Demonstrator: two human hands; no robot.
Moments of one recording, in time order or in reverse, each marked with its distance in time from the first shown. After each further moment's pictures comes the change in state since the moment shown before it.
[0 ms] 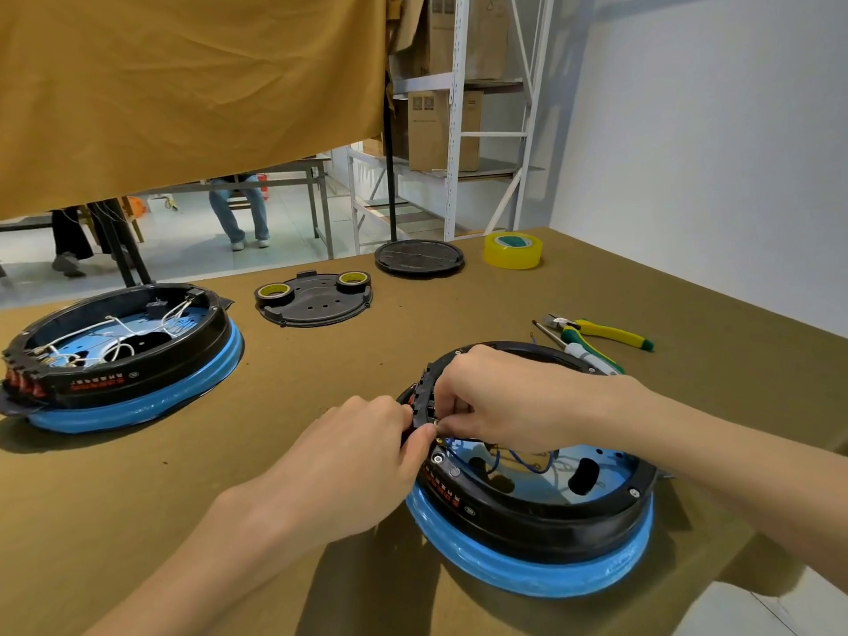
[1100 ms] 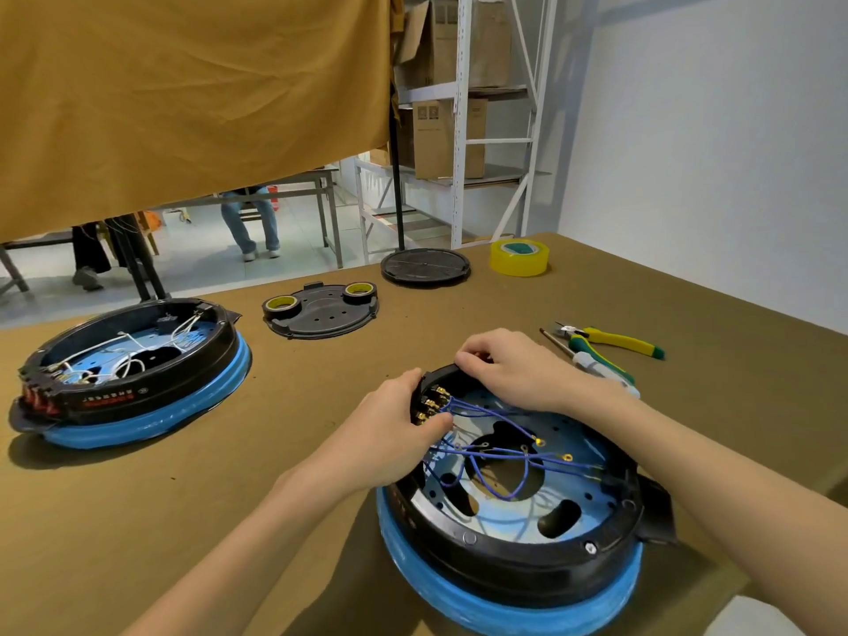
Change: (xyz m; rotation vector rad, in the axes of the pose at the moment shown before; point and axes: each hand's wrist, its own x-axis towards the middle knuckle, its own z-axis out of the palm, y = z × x) left_hand 0.046 -0.005 0.009 -0.441 0.011 -0.052; right_hand 0.039 0.067 0.016 0.253 0.275 0.231
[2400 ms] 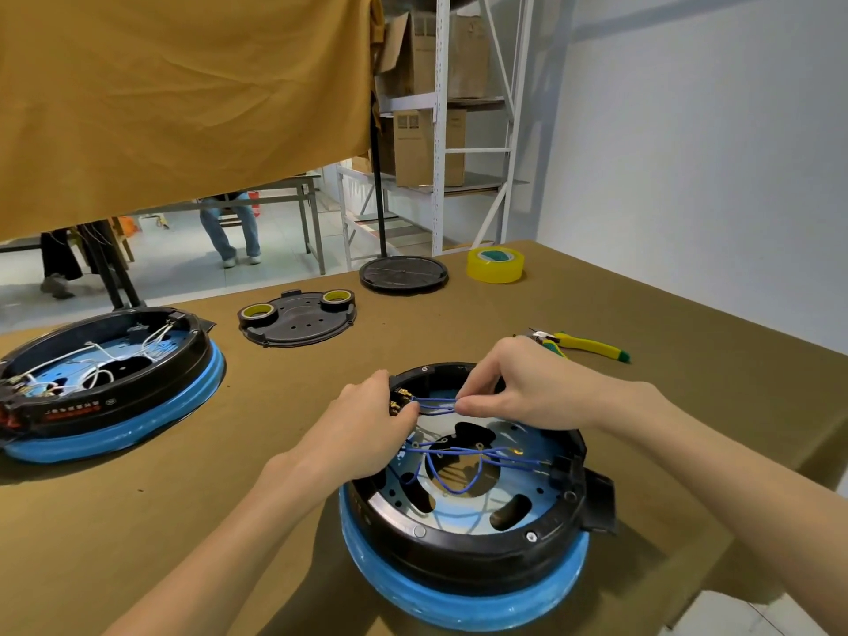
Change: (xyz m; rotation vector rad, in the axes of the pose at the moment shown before) left_hand 0.014 0.008 0.001 0.189 0.020 -0.109; right_hand -0.048 0.005 -0.036 0.098 -0.091 -0.147
